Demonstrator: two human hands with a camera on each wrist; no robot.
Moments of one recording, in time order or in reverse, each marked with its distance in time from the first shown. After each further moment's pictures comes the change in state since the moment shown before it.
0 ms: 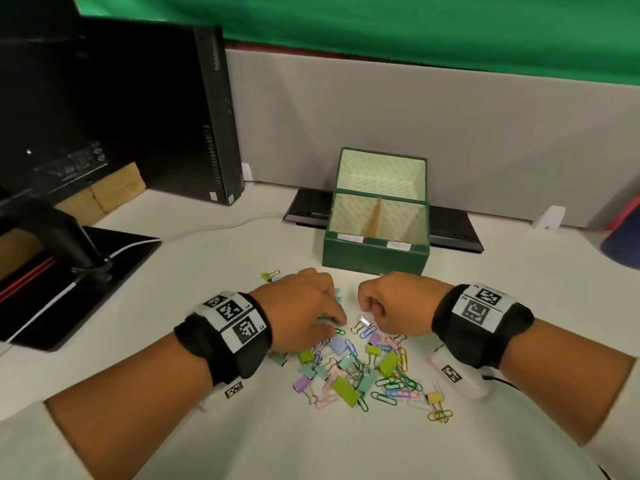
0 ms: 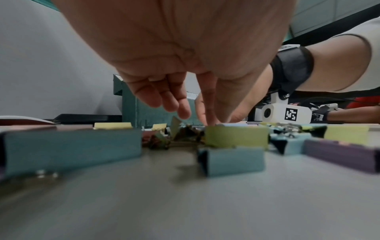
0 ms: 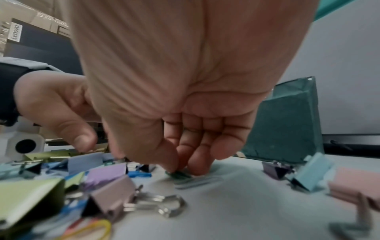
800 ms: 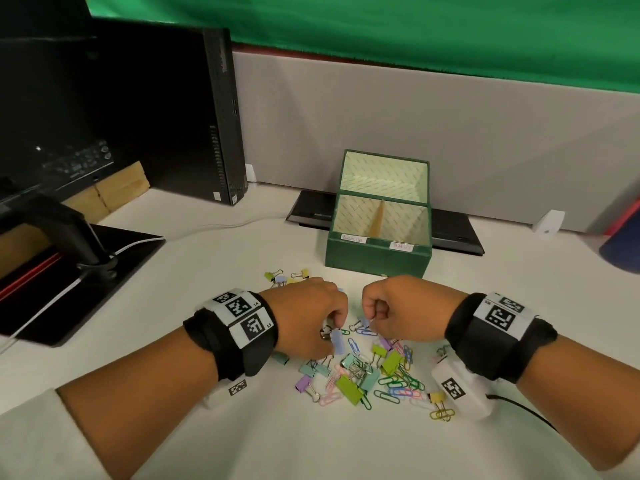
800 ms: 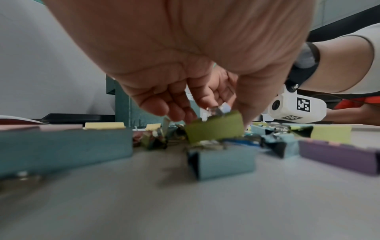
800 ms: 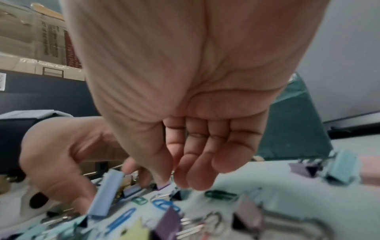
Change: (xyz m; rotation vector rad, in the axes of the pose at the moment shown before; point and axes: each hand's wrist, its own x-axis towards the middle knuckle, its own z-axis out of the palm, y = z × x) left_hand -0.002 0.009 0.000 -0.079 -0.052 0.001; right_hand -0.019 -0.011 -0.005 0.172 0.046 -0.024
